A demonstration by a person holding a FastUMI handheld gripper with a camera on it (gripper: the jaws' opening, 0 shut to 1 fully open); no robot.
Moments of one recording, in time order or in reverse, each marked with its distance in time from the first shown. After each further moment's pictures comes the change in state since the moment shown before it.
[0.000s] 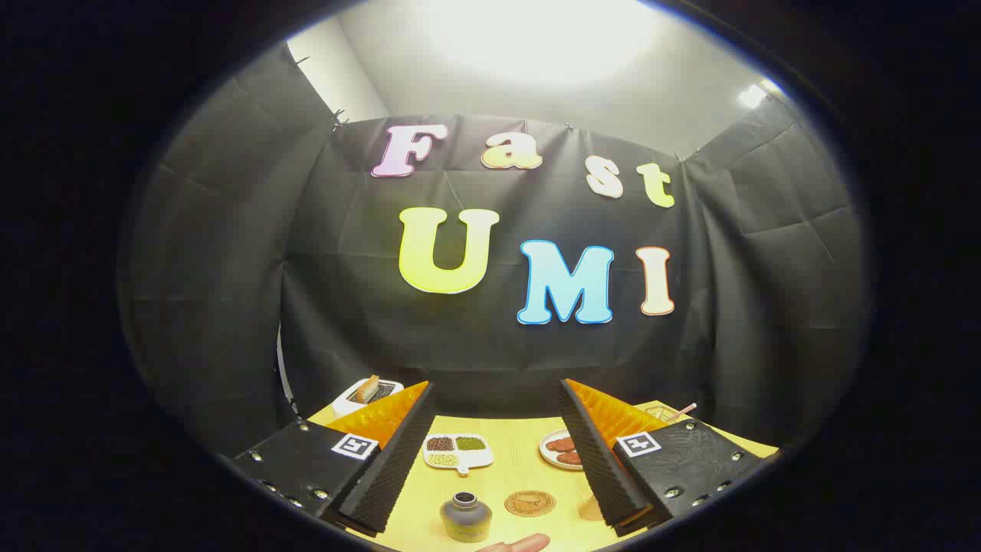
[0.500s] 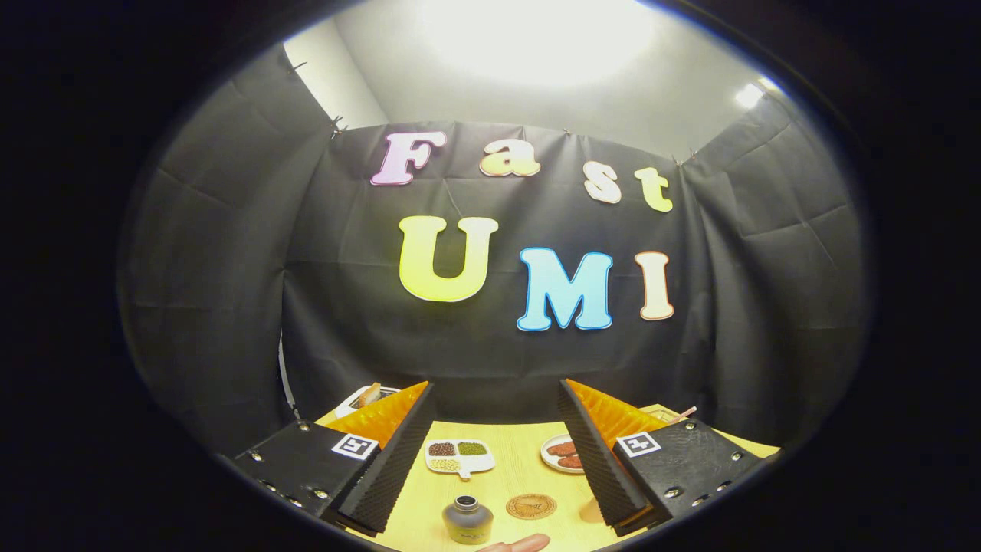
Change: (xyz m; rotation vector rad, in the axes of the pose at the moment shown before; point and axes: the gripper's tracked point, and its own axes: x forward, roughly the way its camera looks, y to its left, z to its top) arm -0.003 -0.003 0.006 0.020 -0.018 0.004
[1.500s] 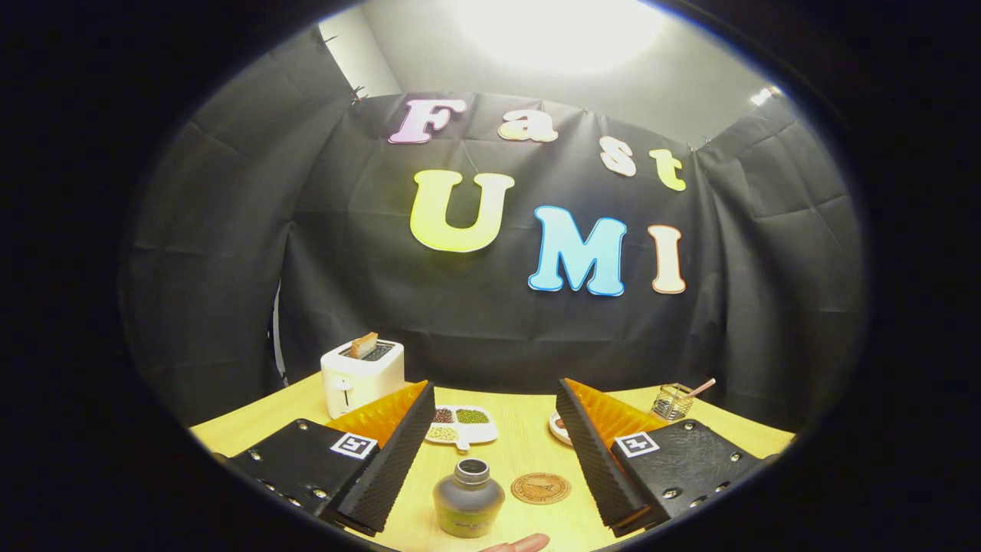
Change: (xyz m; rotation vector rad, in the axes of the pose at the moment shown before) arm 0.022 0.021 -0.123 -0.060 0.061 0.020
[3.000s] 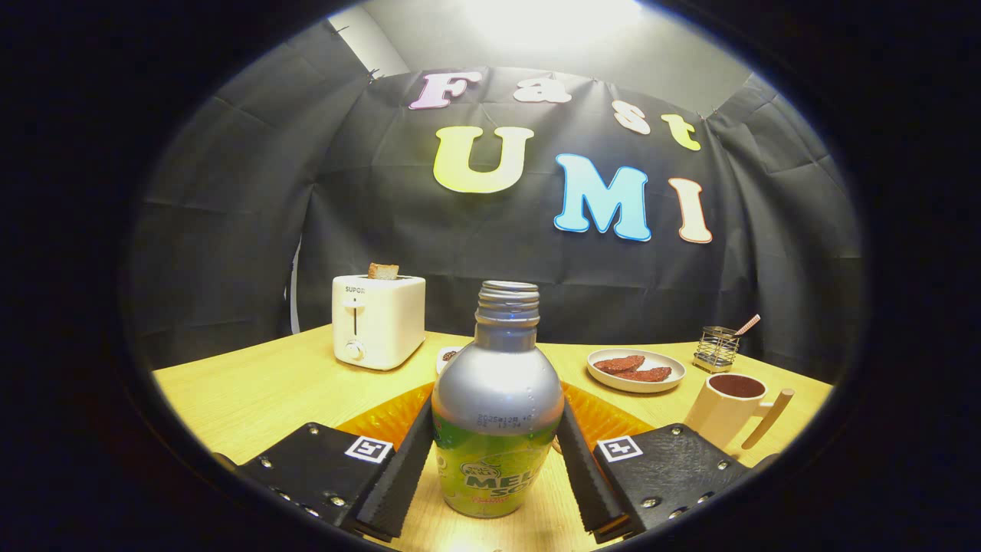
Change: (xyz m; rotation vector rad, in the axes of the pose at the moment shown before) arm 0.013 0.027 -0.132 0.006 0.065 0.081
